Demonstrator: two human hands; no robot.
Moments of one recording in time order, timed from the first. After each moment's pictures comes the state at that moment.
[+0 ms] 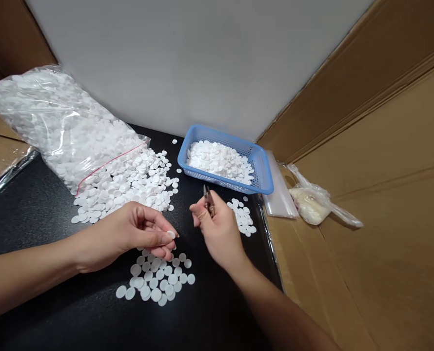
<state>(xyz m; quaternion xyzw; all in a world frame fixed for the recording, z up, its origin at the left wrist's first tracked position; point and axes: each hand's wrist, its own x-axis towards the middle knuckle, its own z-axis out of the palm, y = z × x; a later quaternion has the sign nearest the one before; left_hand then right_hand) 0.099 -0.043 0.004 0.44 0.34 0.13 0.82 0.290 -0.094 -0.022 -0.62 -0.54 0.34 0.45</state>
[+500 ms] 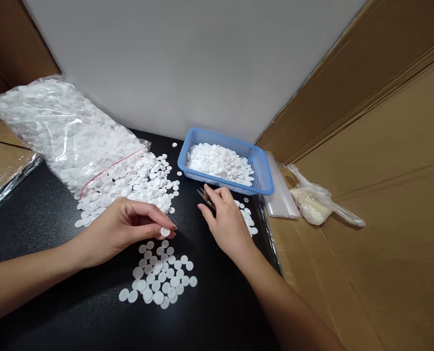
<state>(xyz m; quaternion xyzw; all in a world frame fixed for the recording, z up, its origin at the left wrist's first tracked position) 0.090 -0.034 0.005 0.63 0.32 0.21 0.67 0.323 -0.079 -0.047 -0.65 -0.70 0.07 0.30</state>
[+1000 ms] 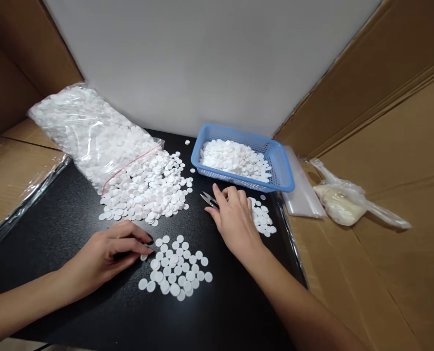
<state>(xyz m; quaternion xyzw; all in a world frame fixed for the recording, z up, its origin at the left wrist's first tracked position) 0.014 -0.071 -0.033 0.86 0.30 0.18 0.36 0.315 -0.080 -0.065 -0.63 -0.74 -0.06 0.22</state>
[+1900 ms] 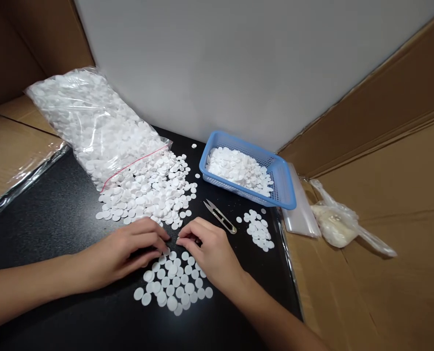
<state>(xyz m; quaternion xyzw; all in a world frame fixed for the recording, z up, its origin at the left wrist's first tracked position) 0.035 -0.055 -0.040 0.87 0.22 0.18 0.40 0.264 -0.100 -0.045 -0.52 -0.74 0.28 0.31</state>
